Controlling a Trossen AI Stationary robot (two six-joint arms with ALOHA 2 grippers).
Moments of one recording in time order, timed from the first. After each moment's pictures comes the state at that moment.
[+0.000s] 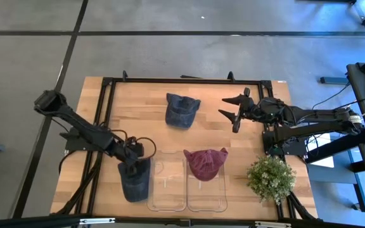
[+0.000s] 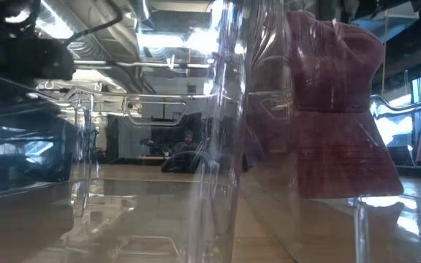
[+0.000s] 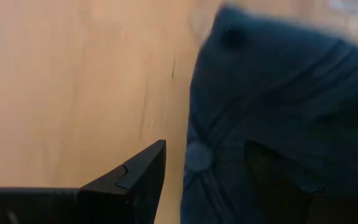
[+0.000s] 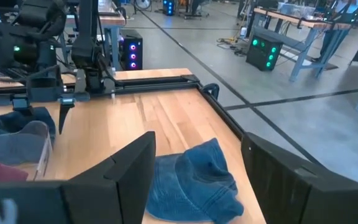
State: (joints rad) left arm -0.51 1.23 0.49 -0.36 -0.18 -0.69; right arm -0.05 0.81 0.67 -0.05 0.31 -0.03
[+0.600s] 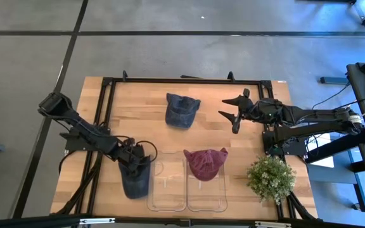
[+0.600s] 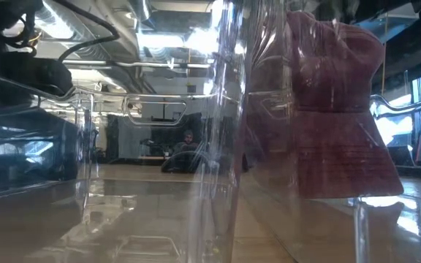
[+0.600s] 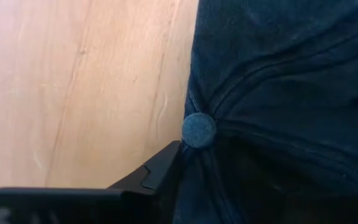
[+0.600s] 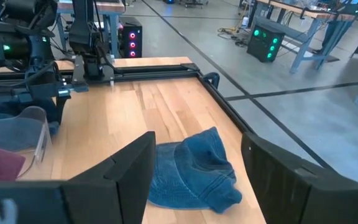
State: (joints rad) left arm -0.53 1.37 0.49 -0.38 -0.22 -0.78; right arm -0.05 0.82 0.67 -0.09 0.31 -0.03
